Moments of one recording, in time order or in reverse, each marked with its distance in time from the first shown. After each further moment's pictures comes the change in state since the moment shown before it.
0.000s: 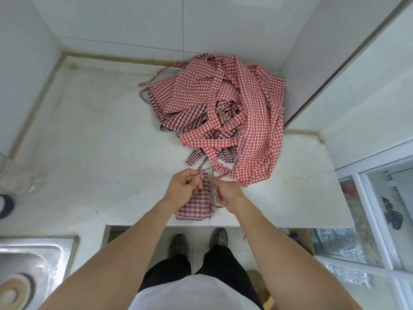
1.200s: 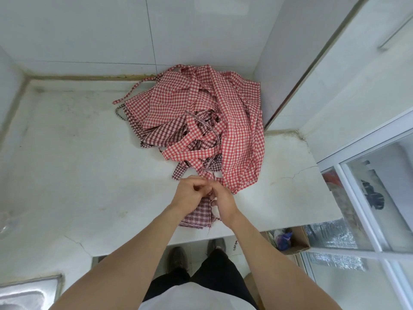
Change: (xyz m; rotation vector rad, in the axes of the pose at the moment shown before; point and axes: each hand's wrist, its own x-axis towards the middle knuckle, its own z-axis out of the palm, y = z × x) left_hand 0.030 0.023 0.037 0.167 -0.122 0.156; right_hand -0.016 -0.001 -0.012 0.108 -0.122 -0.390
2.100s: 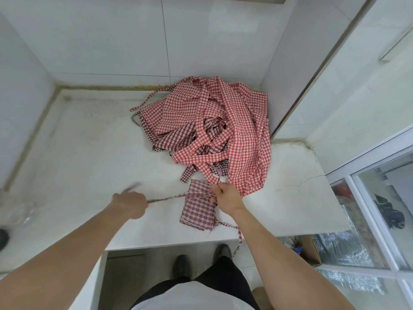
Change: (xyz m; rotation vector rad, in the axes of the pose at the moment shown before) left_hand -0.036 -0.024 -0.138 1.412 -0.309 -0.551; right_hand 0.018 -0.003 -0.009 -0.593 0.014 -0.055
